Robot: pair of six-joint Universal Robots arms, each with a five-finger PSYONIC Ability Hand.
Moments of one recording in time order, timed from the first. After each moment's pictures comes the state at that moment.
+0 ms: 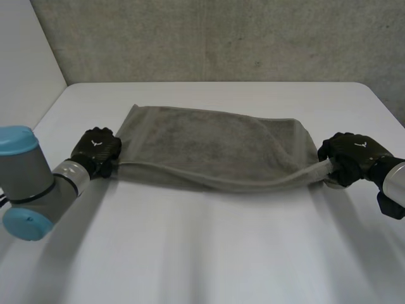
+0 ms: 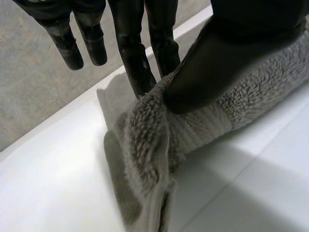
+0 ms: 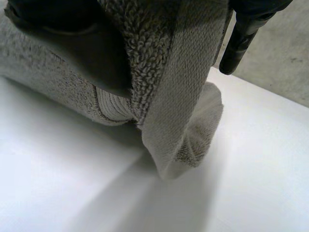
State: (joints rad) left arm 4.56 -2.20 -1.54 3.47 -1.30 3.54; right arm 1.54 -1.31 1.70 0.06 1.05 2.82; left_hand 1.30 1.31 0.23 0.24 1.14; right_hand 1.34 1.32 0.23 0.25 1.17
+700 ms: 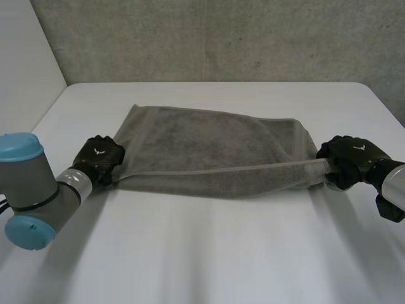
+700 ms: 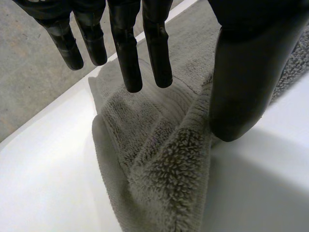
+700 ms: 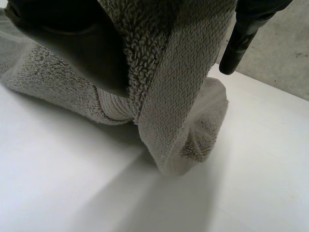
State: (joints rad) left arm 4.54 -2.18 -1.61 3.47 -1.33 3.60; right arm 1.54 -1.30 1.72 0.05 1.05 2.82; left_hand 0.66 0.66 0.23 0.24 0.46; right_hand 1.34 1.31 0.23 0.25 1.17
